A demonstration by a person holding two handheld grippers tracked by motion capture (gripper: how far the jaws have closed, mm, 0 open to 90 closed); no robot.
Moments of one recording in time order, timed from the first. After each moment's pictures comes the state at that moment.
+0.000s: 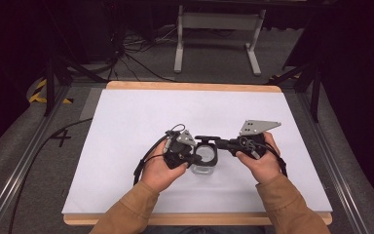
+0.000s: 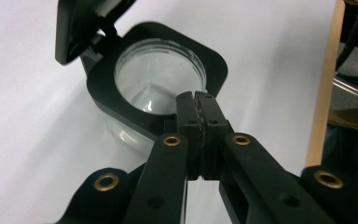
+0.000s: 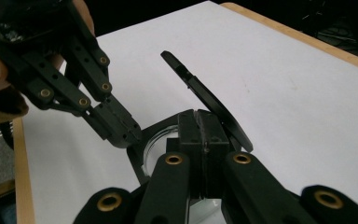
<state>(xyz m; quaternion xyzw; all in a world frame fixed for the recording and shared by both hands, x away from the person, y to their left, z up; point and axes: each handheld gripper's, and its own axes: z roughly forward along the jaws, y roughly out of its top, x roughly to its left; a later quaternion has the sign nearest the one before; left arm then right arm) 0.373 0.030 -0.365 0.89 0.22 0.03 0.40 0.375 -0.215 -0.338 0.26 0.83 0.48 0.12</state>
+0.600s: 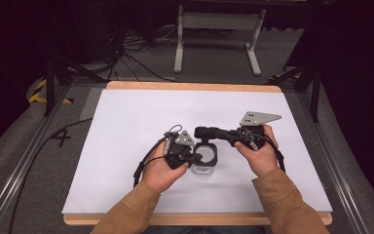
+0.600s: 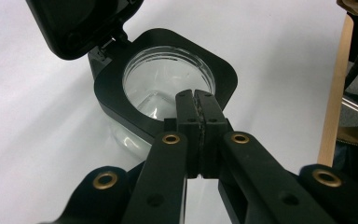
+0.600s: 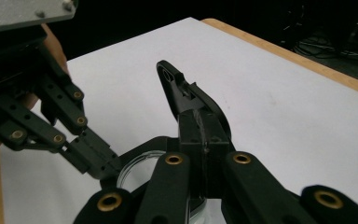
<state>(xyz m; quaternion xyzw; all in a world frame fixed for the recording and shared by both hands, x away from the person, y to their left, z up) 0.372 0.032 -0.372 0.88 0.24 0.03 0.41 0.393 -0.214 -0.332 0.28 0.81 0.49 0.15</state>
